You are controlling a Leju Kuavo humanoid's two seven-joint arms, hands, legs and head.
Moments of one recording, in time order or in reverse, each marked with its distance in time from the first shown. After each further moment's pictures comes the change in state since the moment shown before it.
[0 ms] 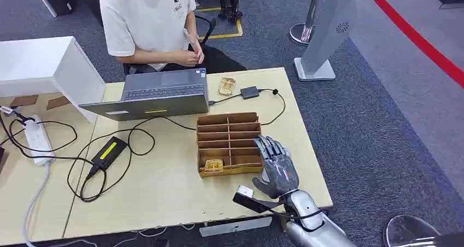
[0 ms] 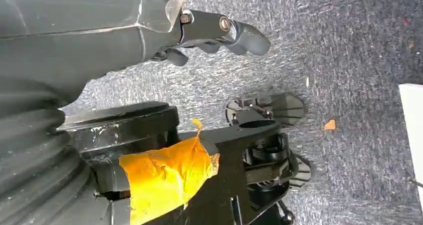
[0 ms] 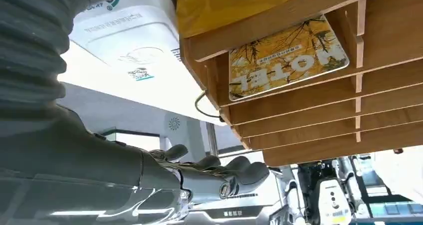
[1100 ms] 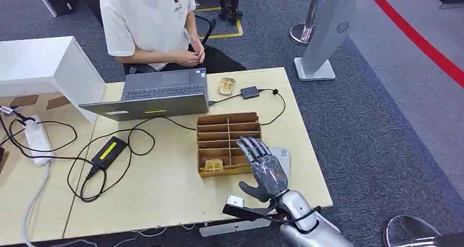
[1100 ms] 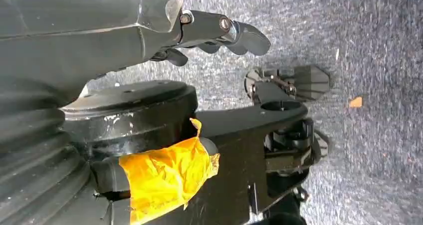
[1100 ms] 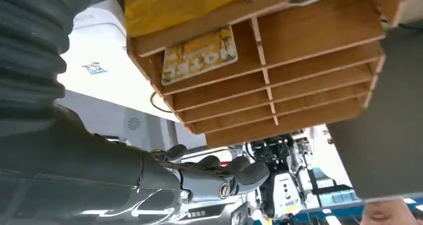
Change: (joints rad) left arm 0.003 0.021 0.076 0.000 0.057 -0.099 0.077; right arm -0.020 -0.014 0.097 -0.094 -0.043 0.037 -0.040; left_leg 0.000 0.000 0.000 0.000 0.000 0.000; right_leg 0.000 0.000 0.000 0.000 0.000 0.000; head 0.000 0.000
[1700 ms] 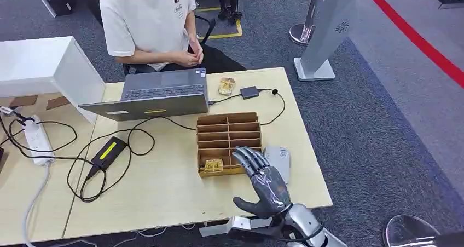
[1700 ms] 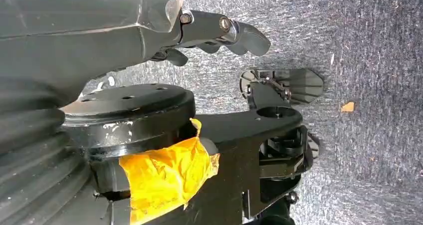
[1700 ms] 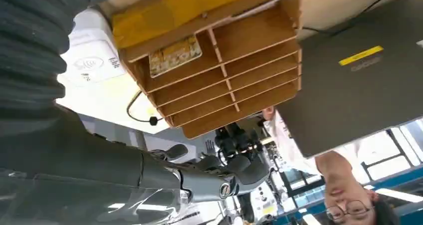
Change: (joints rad) left arm 0.006 0.010 0.005 0.000 0.048 -0.008 -0.025; right arm 0.102 -0.080 0.006 -0.273 -0.123 0.064 -0.079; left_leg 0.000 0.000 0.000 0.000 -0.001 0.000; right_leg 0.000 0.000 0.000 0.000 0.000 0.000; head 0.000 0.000
